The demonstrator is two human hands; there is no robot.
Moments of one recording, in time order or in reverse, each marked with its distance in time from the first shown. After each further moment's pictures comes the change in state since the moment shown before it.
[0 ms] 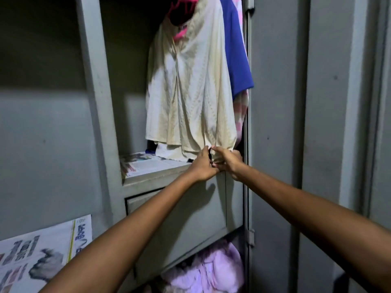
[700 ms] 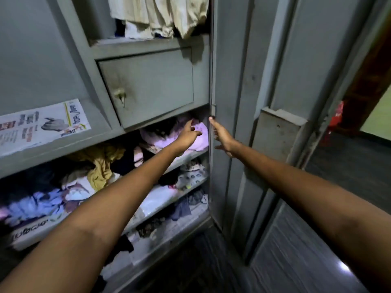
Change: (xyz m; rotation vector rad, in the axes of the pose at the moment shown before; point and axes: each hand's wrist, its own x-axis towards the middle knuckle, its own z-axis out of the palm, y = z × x) left_hand -0.240 0.009 0.178 -0.537 -0.098 -0.486; right_hand -0.271 0.129 -0.132 -0.254 -0.174 0.392
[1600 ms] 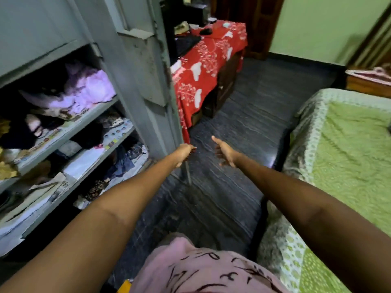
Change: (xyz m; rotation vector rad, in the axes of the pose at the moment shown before) left_hand -0.229 -0.074 0.314 0.111 -0.481 -0.433; right_hand -0.253 0.255 -0.237 0.125 0.284 0.518
